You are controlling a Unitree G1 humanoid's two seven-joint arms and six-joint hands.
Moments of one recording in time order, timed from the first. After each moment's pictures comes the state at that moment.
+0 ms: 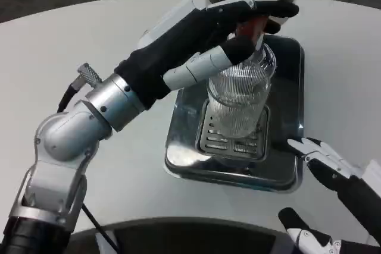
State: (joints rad) left arm -0.76 0.34 -0.06 0.24 -0.06 -0.38 -0.59; right arm 0.43 -0.36 -0.14 -1.01 -0.40 0.12 0.46
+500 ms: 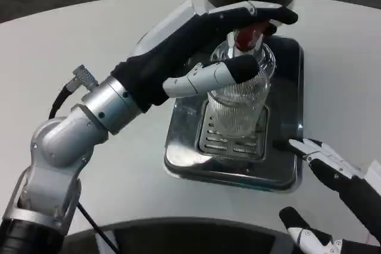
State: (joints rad) left arm -0.74 0.37 -0.07 0.24 0.01 -0.48 -0.54; right arm 0.44 -0.35 -0.14 -1.01 -0.39 0.14 0.46
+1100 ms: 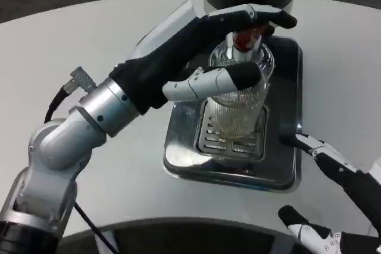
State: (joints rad) left arm -0.73 0.40 -0.09 0.22 0.04 -0.49 -0.50; right arm 0.37 -0.32 -0.14 -0.93 -0.31 0.17 0.43
